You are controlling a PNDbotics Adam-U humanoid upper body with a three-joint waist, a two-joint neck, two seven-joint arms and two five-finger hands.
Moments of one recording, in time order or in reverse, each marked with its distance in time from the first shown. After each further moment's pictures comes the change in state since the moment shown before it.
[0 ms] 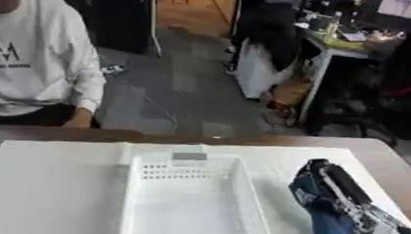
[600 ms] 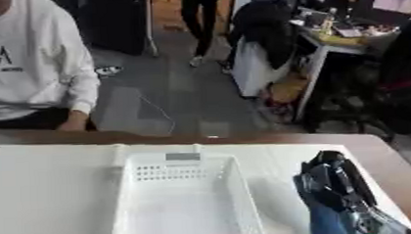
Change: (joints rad) left arm 0.016 0.012 0.000 0.000 -0.003 -0.010 -0.001; right arm 0.058 0.000 -0.033 -0.198 -0.166 -0.024 -0.099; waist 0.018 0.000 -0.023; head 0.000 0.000
